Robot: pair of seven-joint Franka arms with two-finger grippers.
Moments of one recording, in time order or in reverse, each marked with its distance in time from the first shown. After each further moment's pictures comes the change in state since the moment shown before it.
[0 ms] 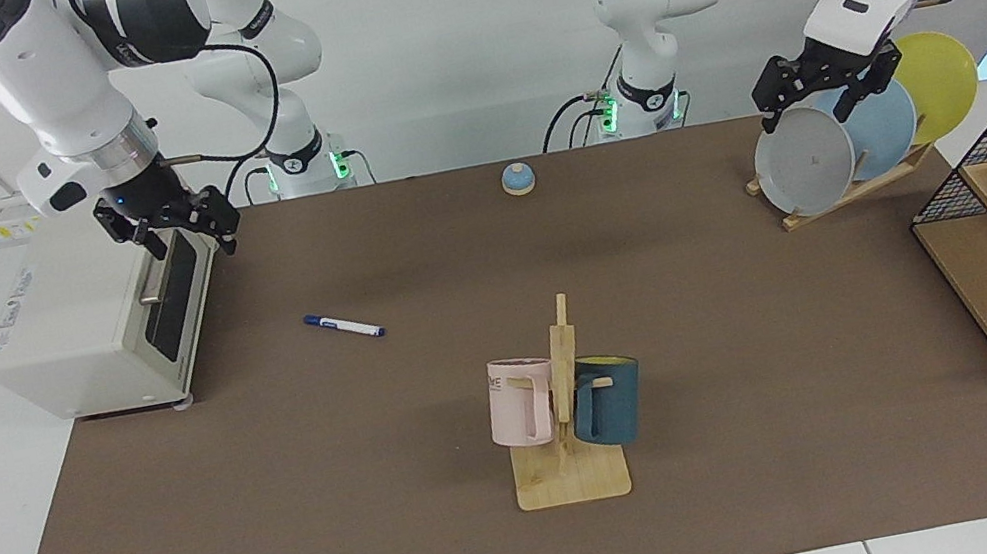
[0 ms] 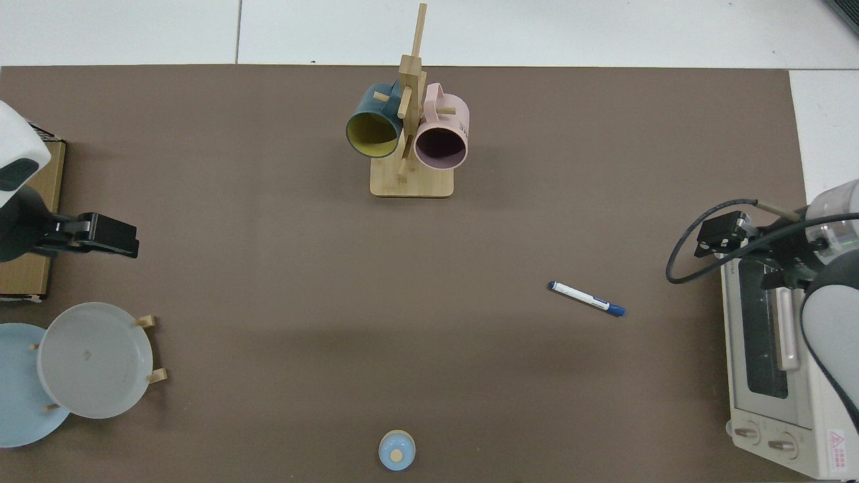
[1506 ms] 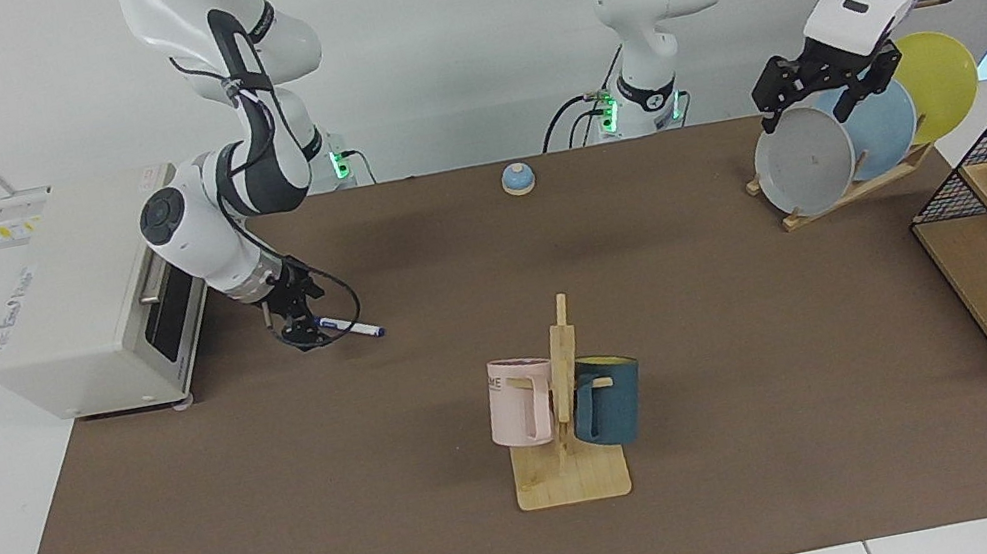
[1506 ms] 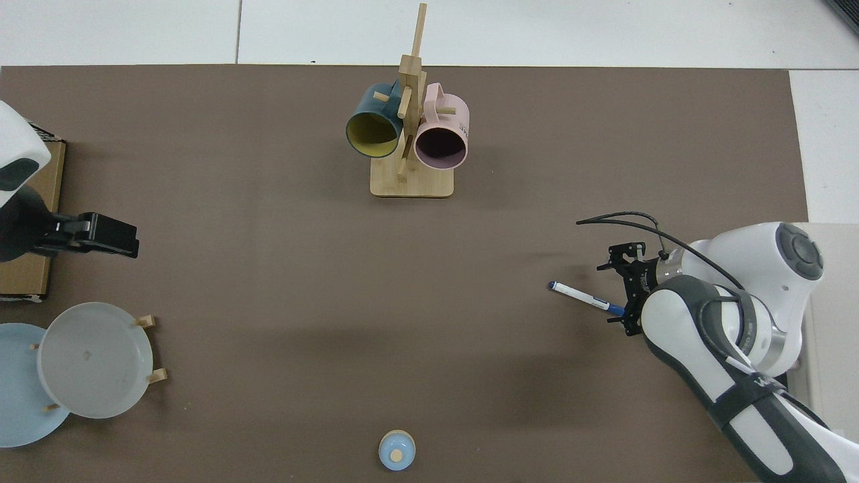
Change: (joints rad) left arm 0.000 0.000 0.000 0.000 0.000 0.000 0.000; right arm 0.048 0.150 -0.007 -0.474 0.360 0.590 0.745
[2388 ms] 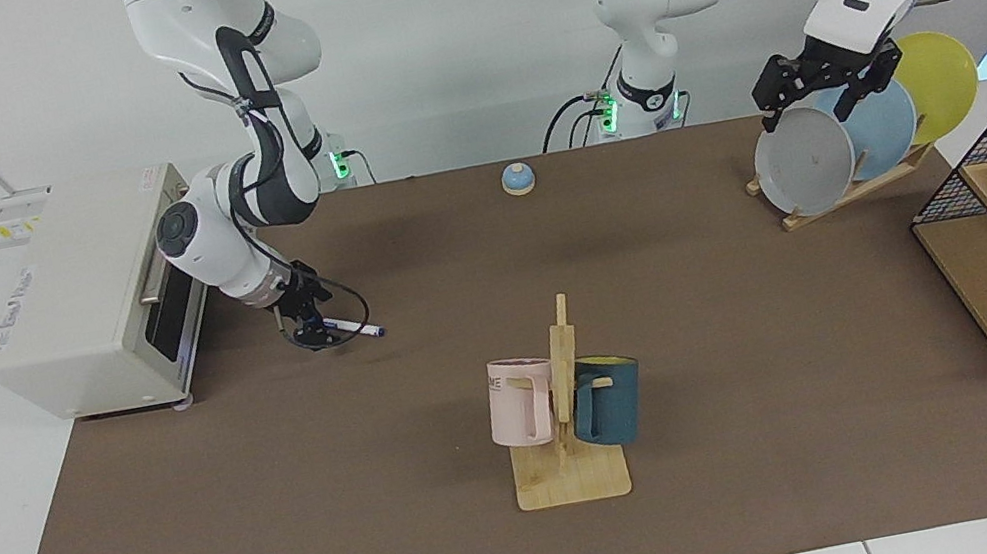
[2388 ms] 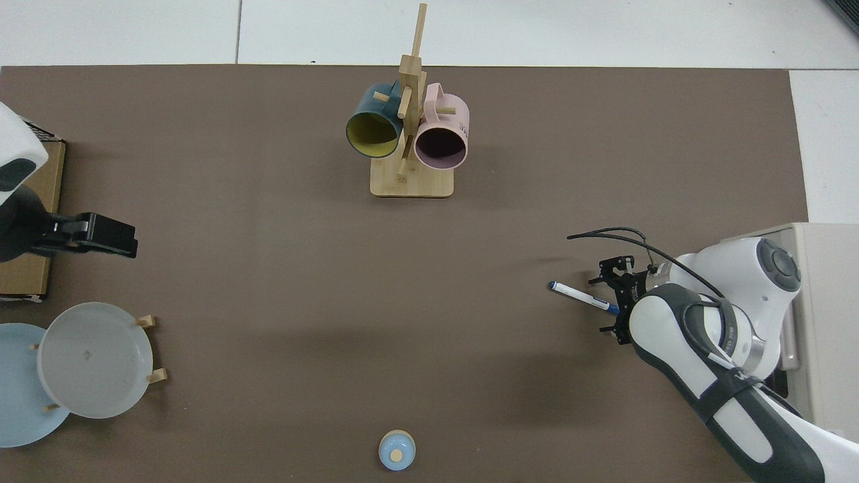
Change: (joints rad) left arm 0.000 -0.004 0.000 0.001 0.000 0.000 0.000; right arm 0.002 0.025 0.004 -0.056 0.038 0.052 -0.072
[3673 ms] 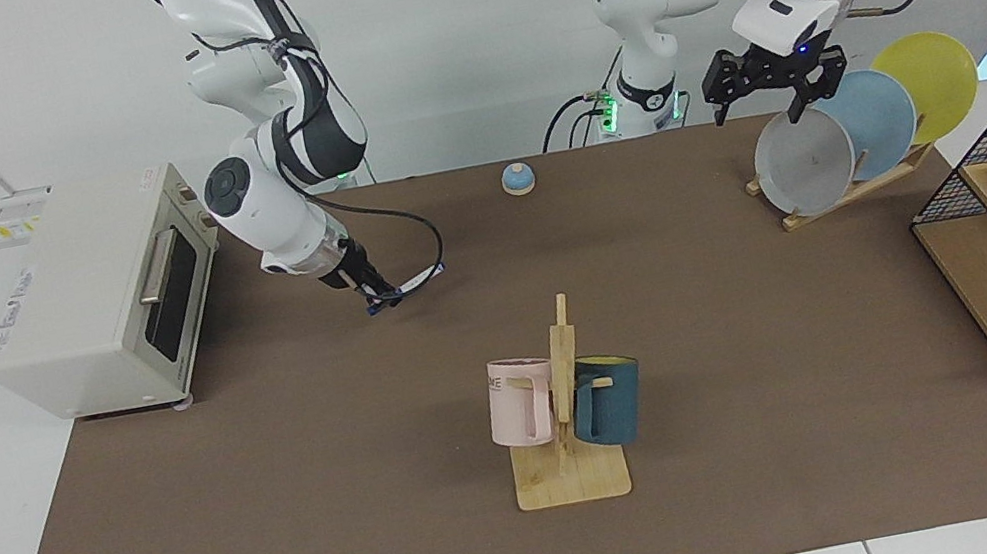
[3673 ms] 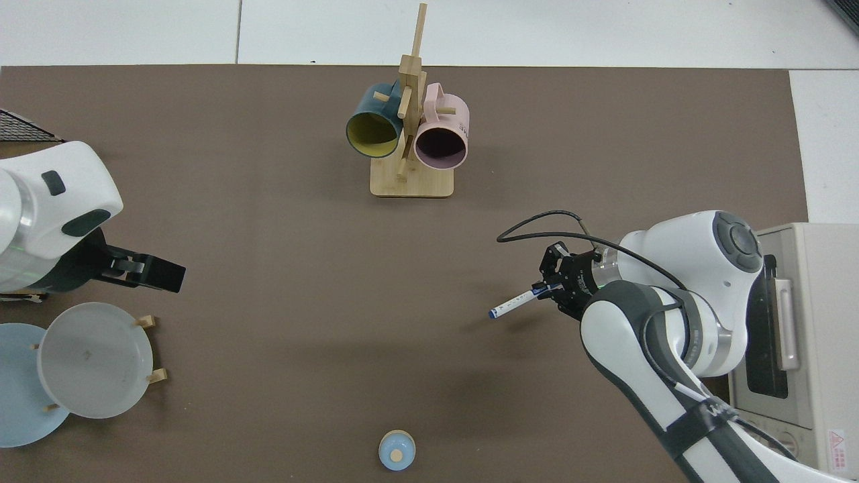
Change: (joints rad) left arm -0.042 -0.066 -0.050 -0.105 -0.006 0.004 0.106; right arm 0.188 -0.039 0.007 0.164 0.076 -0.101 -0.120
